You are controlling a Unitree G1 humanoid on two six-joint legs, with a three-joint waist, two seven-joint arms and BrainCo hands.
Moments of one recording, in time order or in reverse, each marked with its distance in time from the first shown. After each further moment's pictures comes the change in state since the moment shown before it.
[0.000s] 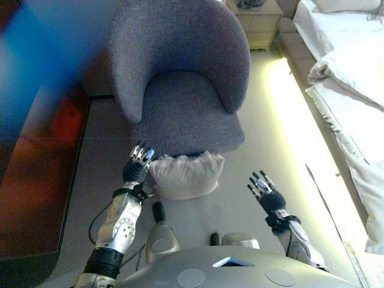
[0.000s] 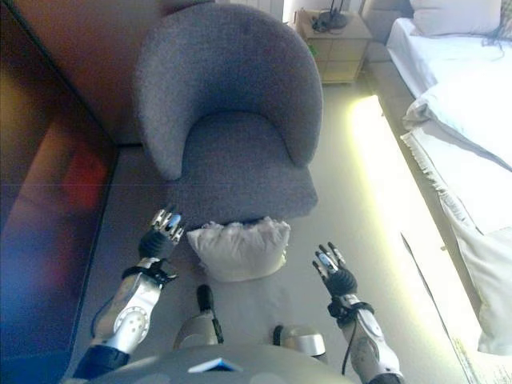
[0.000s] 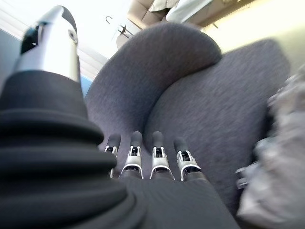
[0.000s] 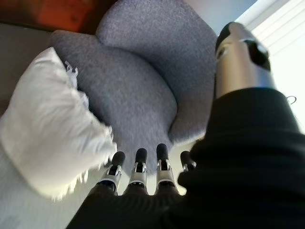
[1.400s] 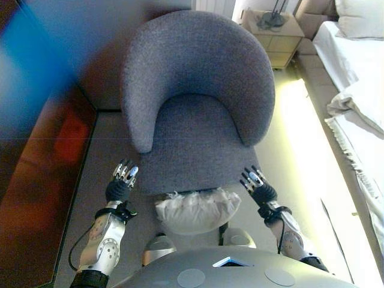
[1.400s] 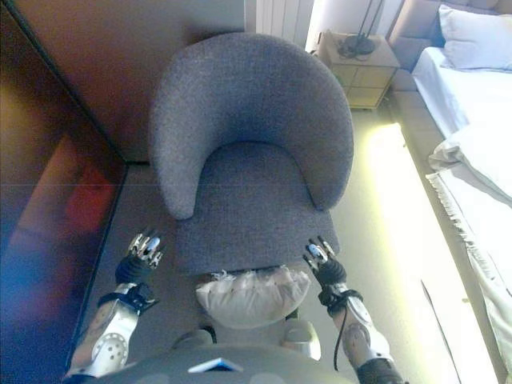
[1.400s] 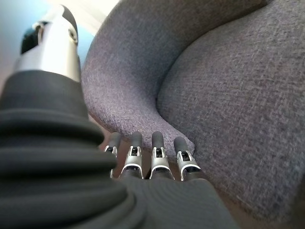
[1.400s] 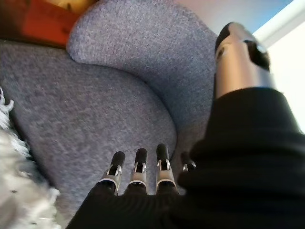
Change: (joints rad) left arm 0.151 0.006 0.100 0.009 -0.007 -0.016 -0.045; right arm -0.124 -0.008 -0.002 0.048 -0.001 0.089 -0.040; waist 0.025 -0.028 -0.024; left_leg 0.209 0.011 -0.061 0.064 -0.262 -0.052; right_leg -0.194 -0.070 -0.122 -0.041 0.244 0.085
